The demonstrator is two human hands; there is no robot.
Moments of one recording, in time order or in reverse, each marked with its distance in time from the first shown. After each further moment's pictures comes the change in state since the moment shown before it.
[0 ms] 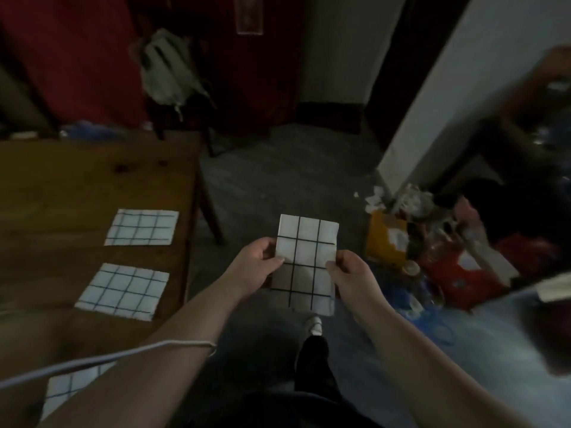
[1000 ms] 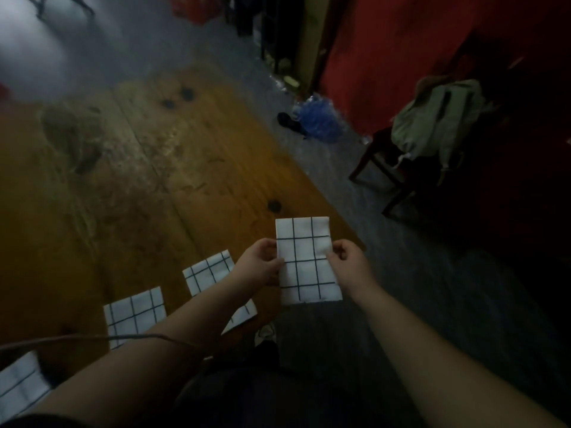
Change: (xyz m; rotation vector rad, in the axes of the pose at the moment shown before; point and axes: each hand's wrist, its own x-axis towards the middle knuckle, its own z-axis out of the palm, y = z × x) left_hand 0.236 0.001 -0.316 -0.735 0.907 -0.309; right_hand 0.410 -0.325 0.320 -0.407 -0.876 -0.426
